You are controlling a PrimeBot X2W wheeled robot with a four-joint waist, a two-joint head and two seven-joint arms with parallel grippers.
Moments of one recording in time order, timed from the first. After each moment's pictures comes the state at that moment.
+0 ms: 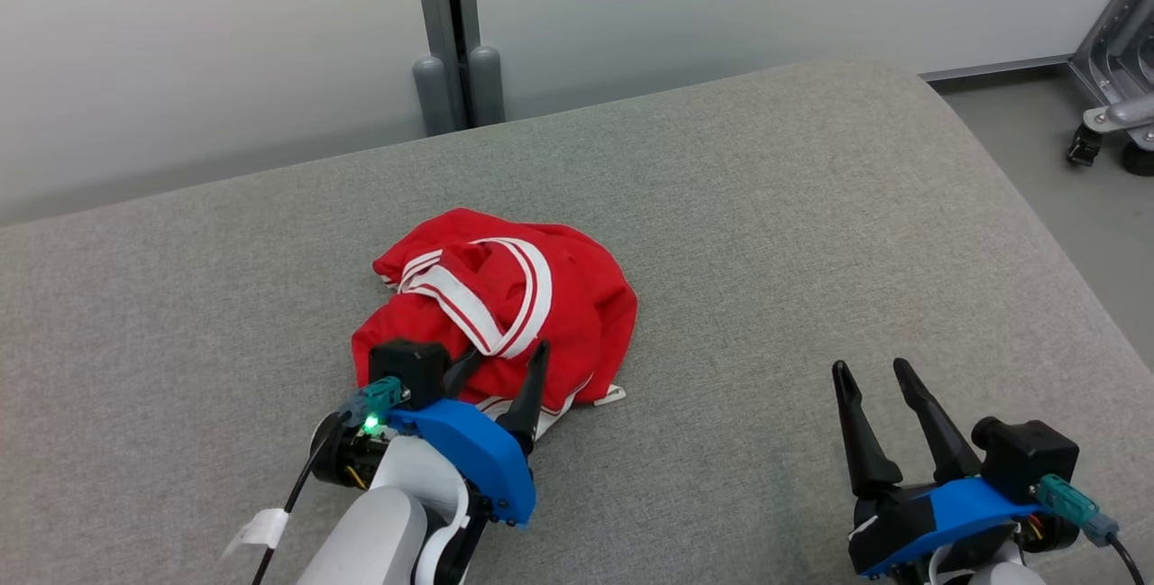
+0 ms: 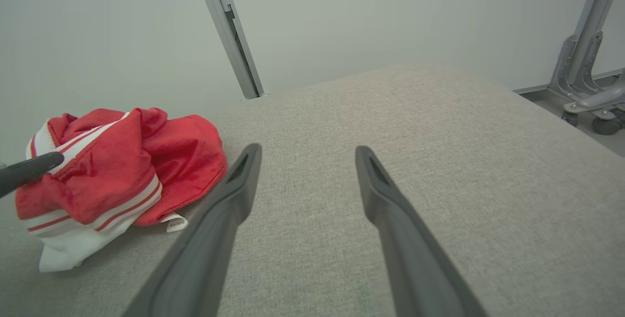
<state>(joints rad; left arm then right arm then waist) -0.30 0.07 -0.43 0.43 -0.47 -0.08 0.07 -0.09 -0.05 0.05 0.25 0.27 0.13 -0.16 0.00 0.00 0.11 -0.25</state>
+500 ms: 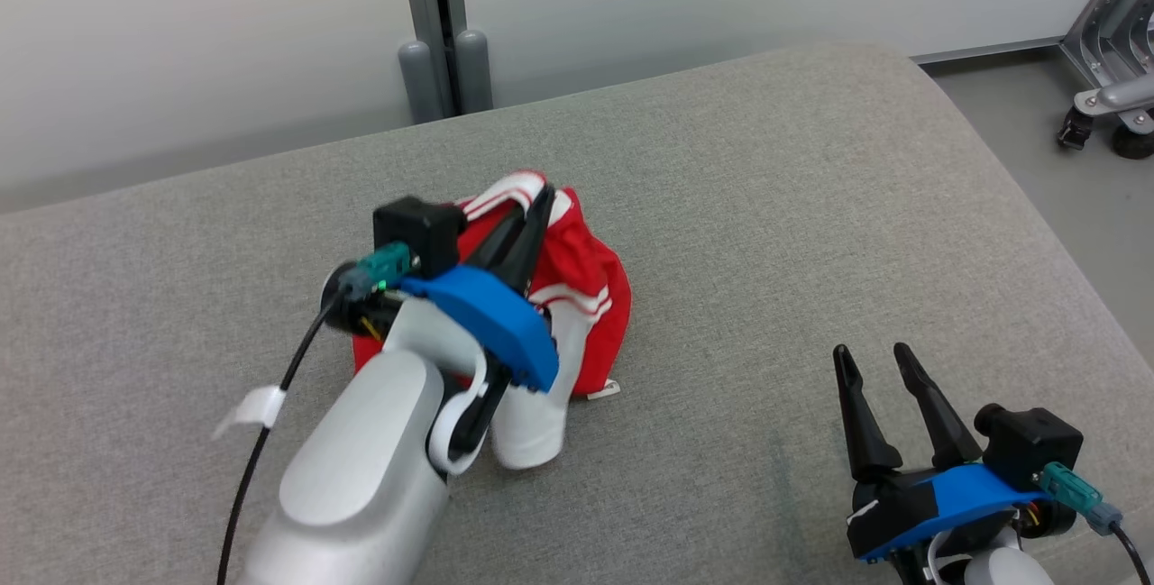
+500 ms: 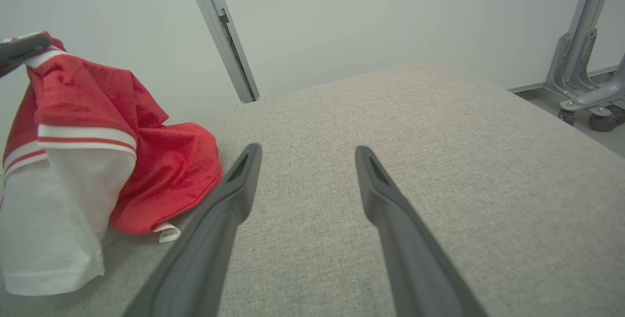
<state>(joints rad) -0.54 0.06 -0.48 0.49 -0.51 -0.11 0.01 -0.11 -0.05 0.05 0.27 0.29 0.13 -0.18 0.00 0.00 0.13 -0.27</state>
